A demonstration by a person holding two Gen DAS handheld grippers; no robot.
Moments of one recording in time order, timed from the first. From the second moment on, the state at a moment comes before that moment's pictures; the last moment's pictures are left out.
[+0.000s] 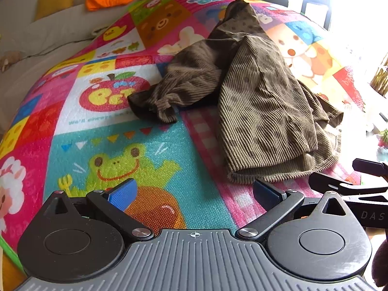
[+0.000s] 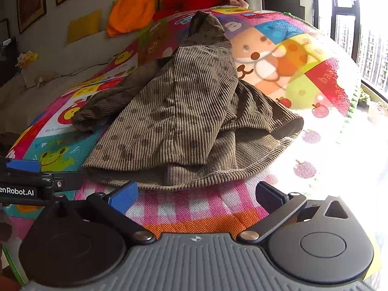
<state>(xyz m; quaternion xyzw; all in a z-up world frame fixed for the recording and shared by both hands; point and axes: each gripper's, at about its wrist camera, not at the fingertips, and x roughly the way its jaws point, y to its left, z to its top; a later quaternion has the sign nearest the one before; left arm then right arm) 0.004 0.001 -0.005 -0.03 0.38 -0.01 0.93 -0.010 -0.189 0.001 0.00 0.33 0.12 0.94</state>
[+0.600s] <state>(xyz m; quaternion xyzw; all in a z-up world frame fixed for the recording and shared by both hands) 0.006 0.002 -0.008 -0.03 0.39 -0.01 0.92 -0.009 -0.187 -0.003 0.00 0.34 0.12 0.93</state>
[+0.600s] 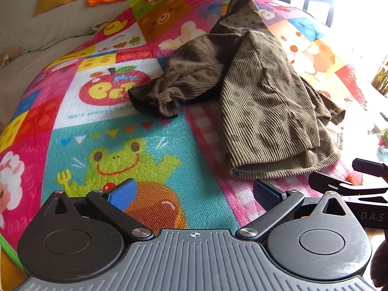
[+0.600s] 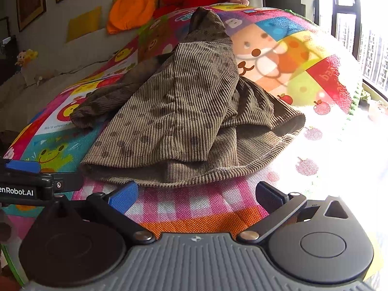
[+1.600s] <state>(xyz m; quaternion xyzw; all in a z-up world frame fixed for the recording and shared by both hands) 0.007 0.005 -0.009 -0.04 0.39 -0.01 0.92 -0.007 -0.185 -0.005 -0.01 0.35 0.12 0.93</state>
